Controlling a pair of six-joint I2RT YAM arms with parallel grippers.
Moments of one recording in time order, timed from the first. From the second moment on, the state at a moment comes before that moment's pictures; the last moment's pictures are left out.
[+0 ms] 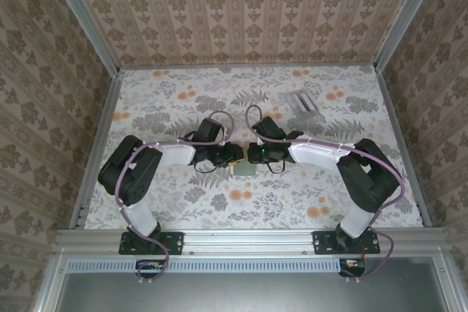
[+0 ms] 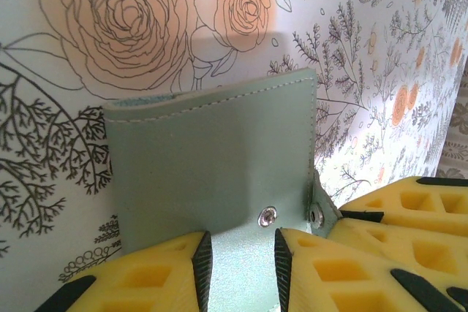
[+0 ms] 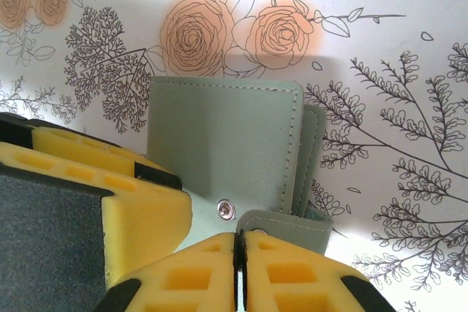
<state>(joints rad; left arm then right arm) -0.64 1.75 0.82 0.03 0.56 -0.86 0.66 1.70 0.99 -0.30 -0.13 0.62</state>
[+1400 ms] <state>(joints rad) -0.63 1.74 0.82 0.02 0.56 -0.87 0.67 1.68 1.00 -0.33 -0.11 0.54</state>
